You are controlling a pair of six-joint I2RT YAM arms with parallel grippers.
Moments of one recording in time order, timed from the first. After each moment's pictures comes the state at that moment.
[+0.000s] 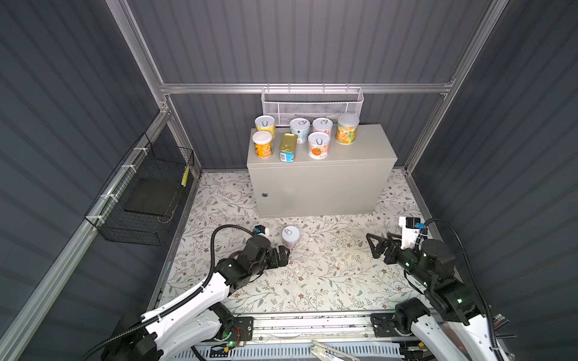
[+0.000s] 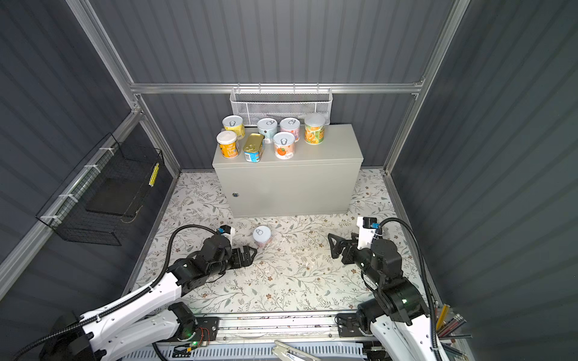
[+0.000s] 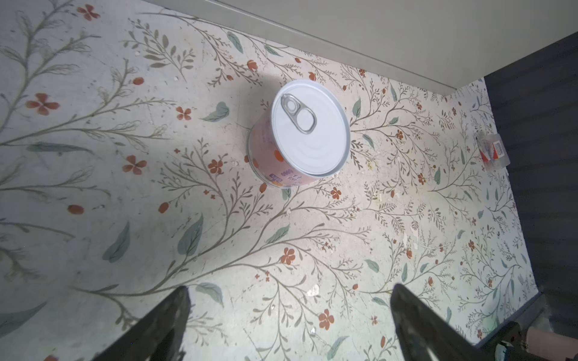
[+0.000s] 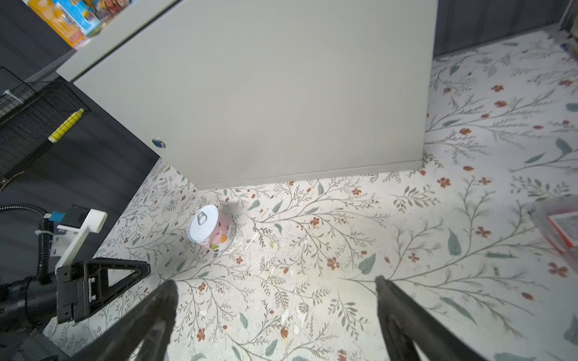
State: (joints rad) left arm -0.76 0.99 0.51 -0.29 -0.04 -0.74; right arm 0.33 0.40 0.61 -0.59 -0.12 0.42
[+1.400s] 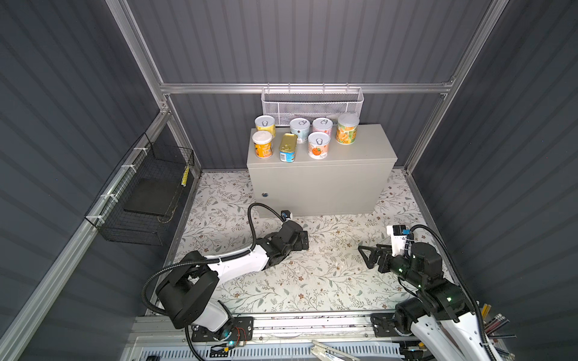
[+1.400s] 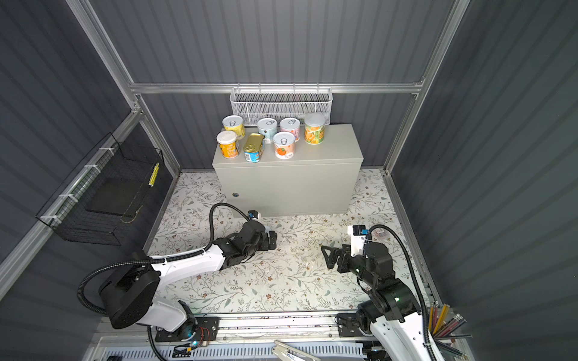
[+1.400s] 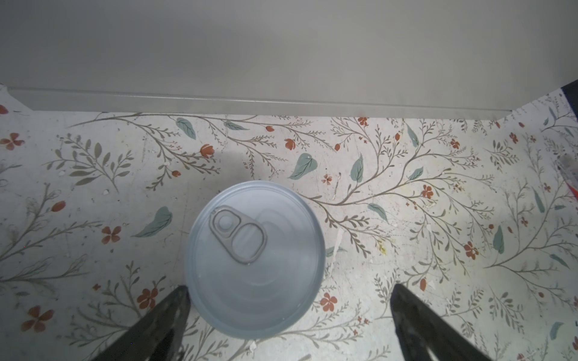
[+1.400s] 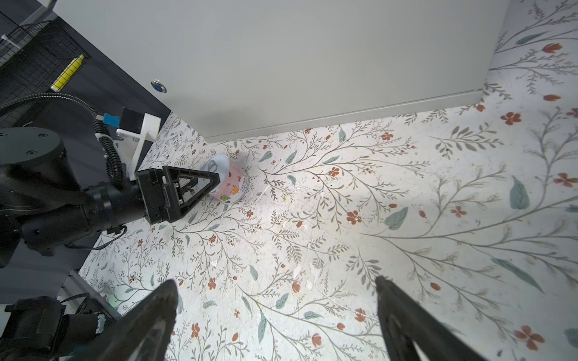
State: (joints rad) left arm -0.85 1.51 0.80 -0.09 -0.29 -0.66; right arm 0.32 0.38 0.51 -0.61 -0.26 0.43
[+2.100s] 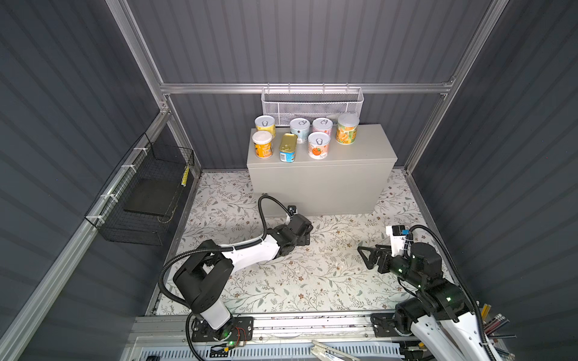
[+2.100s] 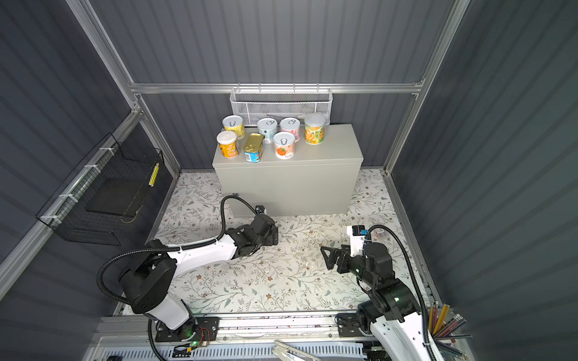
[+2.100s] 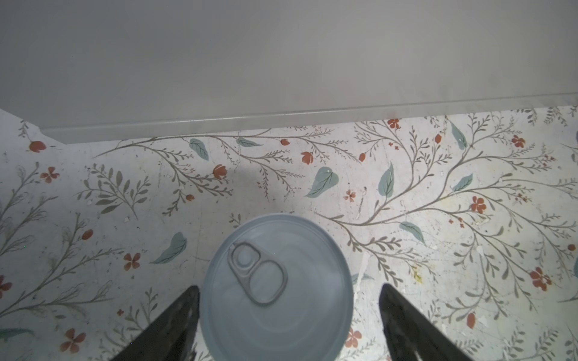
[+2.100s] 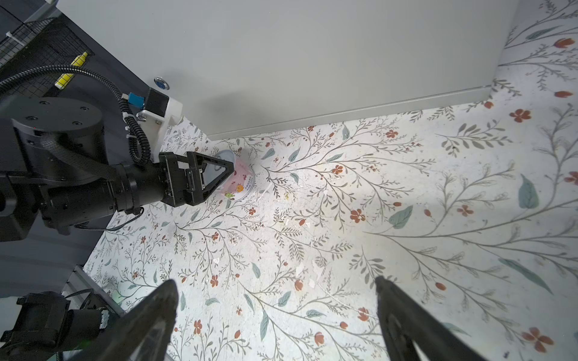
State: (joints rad) left arm -0.85 1.65 0.97 -0.24 -0.36 -0.61; right arm 0.32 0.38 0.51 -0.61 -0.27 0.43
